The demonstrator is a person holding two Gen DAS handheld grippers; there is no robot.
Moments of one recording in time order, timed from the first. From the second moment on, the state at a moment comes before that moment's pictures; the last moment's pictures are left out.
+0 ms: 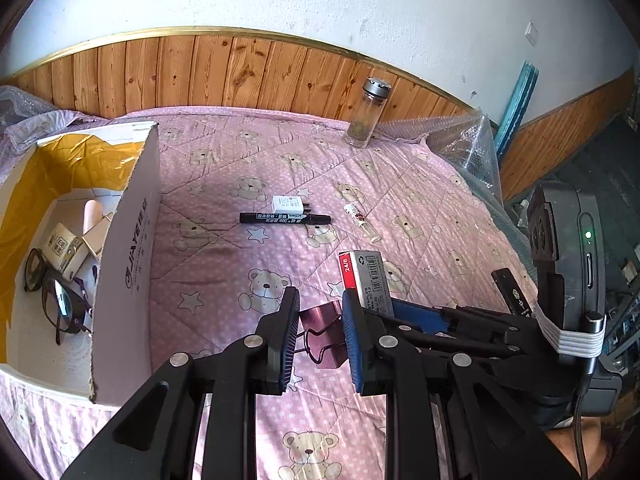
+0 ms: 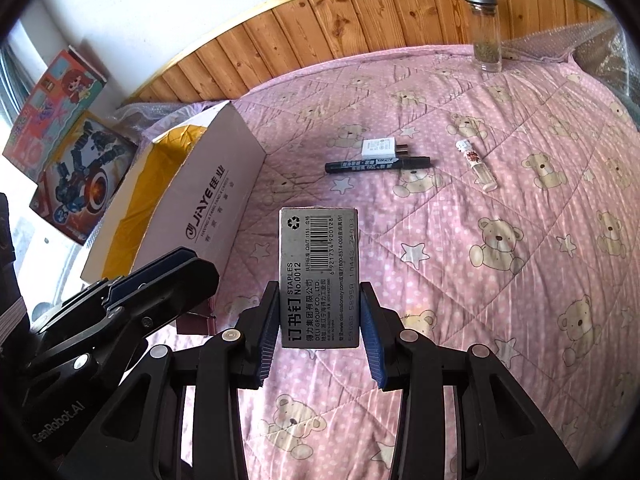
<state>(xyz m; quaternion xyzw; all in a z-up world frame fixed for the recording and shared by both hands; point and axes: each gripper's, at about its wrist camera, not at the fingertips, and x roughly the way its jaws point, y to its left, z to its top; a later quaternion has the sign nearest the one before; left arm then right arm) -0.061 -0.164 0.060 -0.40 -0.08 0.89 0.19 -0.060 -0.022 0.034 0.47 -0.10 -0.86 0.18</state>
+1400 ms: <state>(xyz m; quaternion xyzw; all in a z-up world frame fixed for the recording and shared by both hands) -0.011 -0.349 0.127 -0.31 -0.17 0.93 0.10 -0.049 -0.212 0.123 0.42 0.02 -0.86 0.29</state>
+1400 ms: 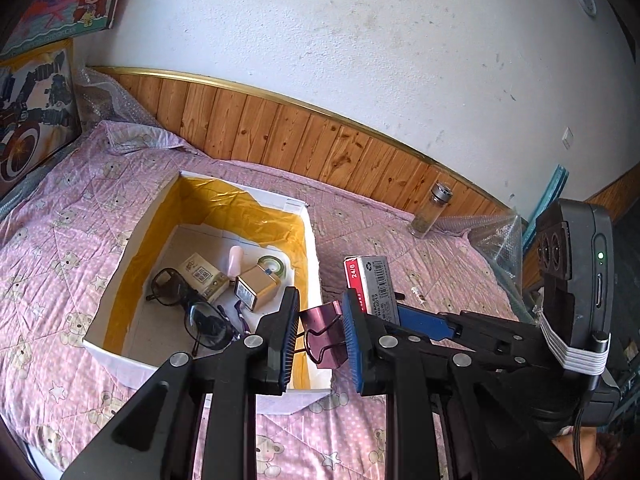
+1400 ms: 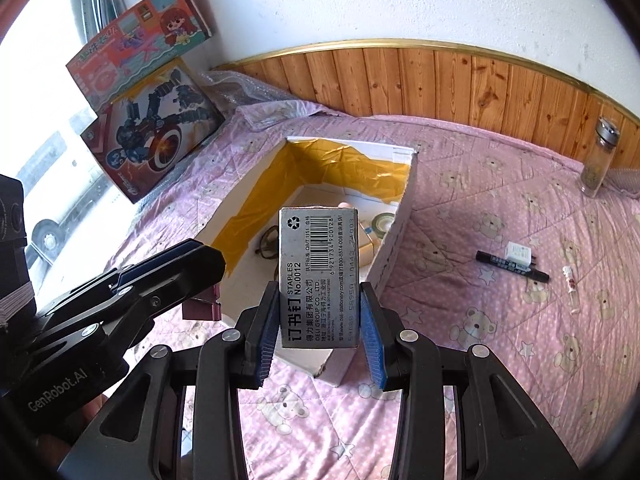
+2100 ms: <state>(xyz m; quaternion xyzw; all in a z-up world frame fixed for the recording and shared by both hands) -0.104 -0.419 0.091 -0.40 -0.21 0.89 0.01 -0.124 -0.272 0.087 0.45 0.08 -0.83 0.31</state>
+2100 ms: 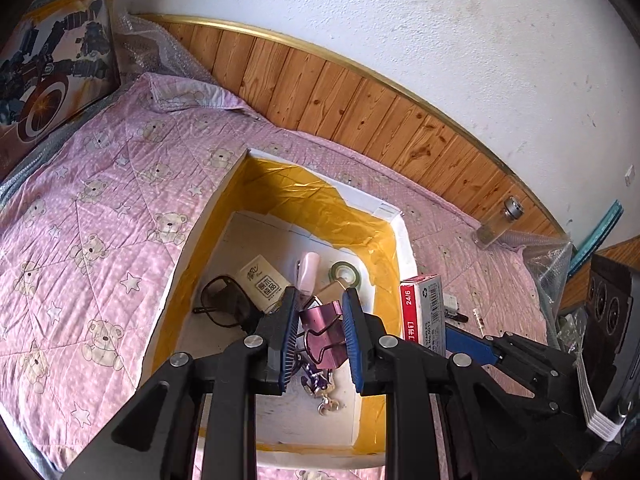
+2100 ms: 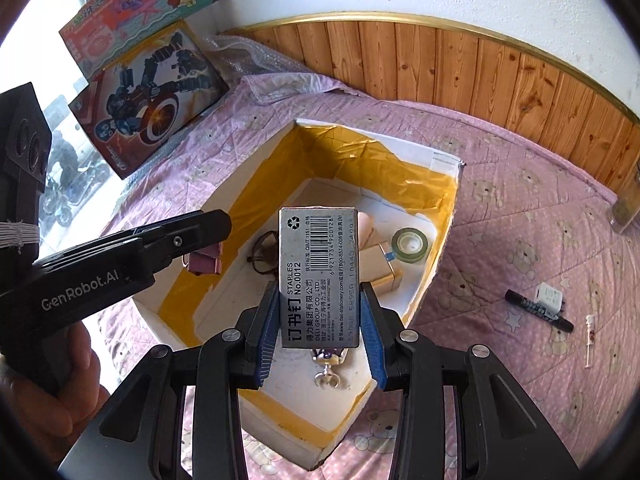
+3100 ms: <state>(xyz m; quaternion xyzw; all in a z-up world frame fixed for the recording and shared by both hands) -0.117 -0.429 0.030 -0.47 -0.20 0.86 -0.02 -0.243 -0.317 0.053 0.50 0.08 -0.81 0.29</state>
